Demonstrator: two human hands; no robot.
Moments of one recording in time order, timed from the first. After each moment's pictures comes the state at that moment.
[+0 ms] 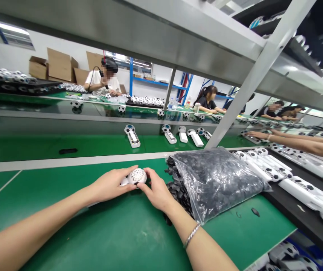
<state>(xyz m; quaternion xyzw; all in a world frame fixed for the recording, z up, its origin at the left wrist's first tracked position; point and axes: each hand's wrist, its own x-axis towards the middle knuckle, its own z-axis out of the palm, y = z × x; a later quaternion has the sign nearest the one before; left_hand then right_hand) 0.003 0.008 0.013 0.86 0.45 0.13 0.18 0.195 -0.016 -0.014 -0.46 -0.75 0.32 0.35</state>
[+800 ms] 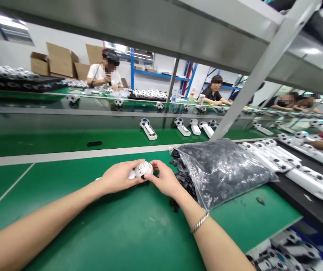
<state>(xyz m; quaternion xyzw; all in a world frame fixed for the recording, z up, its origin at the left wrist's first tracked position) 0.010 -0.003 0.017 0.86 0.47 0.12 0.15 0.200 -0.013 -0.007 -0.51 -0.75 0.26 0.34</state>
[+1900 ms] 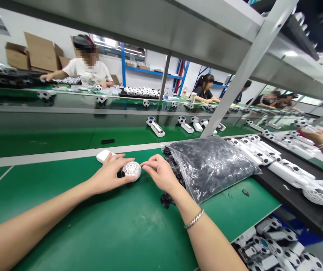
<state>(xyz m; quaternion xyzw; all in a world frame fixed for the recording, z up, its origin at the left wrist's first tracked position) 0.005 0.004 0.006 0.86 0.45 0.19 0.15 0.213 -0.018 0.013 -0.48 -0.76 0.23 0.37</state>
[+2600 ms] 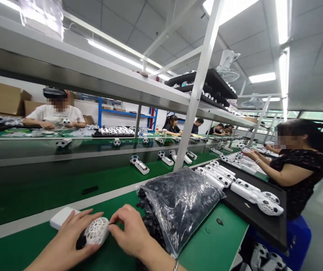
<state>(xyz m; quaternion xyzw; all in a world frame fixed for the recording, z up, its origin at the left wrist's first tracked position) -0.005 0.017 -0.019 0.86 0.45 0.21 0.12 0.194 -0.029 0.013 -0.49 -0.75 0.19 0.41</state>
